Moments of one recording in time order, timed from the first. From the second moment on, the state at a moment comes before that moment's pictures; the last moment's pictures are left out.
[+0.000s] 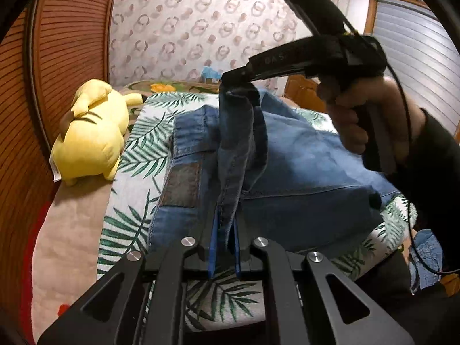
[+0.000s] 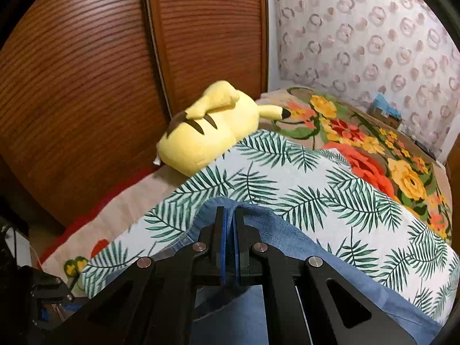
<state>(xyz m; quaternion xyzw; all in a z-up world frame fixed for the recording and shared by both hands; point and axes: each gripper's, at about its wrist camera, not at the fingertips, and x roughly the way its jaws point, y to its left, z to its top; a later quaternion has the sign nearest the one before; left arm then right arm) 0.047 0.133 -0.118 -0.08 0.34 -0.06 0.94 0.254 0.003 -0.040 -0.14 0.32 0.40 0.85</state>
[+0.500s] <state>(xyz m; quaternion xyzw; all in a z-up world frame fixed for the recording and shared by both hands) 0.052 0.141 -0.125 -0.09 0.35 -0.02 0.93 0.238 -0.009 -0.031 -0.14 0.30 0.39 0.86</state>
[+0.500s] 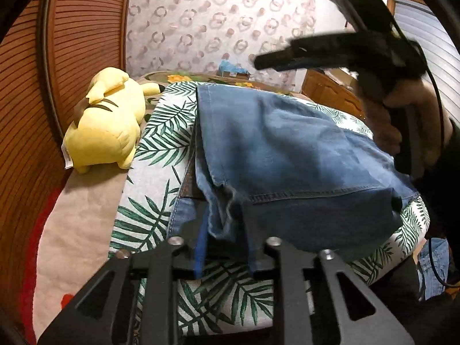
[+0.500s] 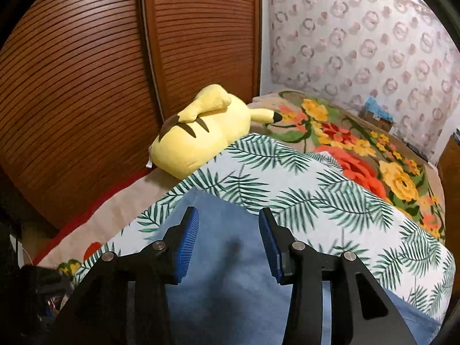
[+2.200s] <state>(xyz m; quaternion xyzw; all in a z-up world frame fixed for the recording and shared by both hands) 0.043 0.110 -0.123 -0.06 0.35 0.01 0.93 0.134 -0.238 -0.149 -0.07 0.36 0.16 0.92</state>
